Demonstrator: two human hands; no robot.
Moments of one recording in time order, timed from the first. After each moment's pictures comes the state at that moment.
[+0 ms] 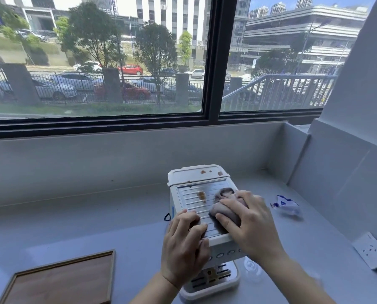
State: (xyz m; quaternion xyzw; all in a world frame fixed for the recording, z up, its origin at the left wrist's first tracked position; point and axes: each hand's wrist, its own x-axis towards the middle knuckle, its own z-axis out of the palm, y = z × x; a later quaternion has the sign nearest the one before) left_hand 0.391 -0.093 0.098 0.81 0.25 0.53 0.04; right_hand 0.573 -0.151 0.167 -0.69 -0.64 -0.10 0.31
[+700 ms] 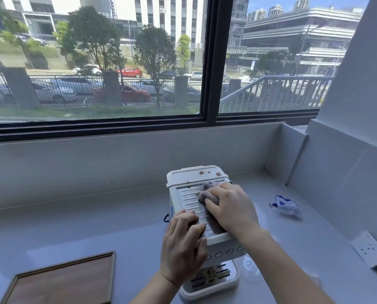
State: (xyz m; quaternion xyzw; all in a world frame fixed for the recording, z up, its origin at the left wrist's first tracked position) left_hand 0.391 -0.093 0.099 0.81 0.24 0.54 0.04; right_hand 0.552 -0.107 0.187 -0.74 -0.63 -0.06 0.22
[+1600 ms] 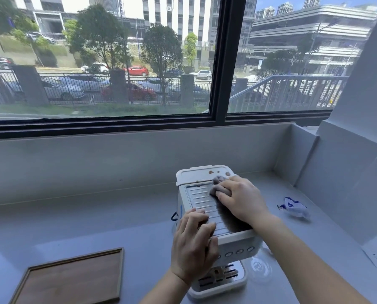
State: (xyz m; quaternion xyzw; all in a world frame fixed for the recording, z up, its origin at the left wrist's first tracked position) left_hand 0.392 -0.094 0.100 0.80 0.25 0.54 0.05; right_hand 0.568 -0.086 0.195 -0.73 -0.64 0.02 0.24
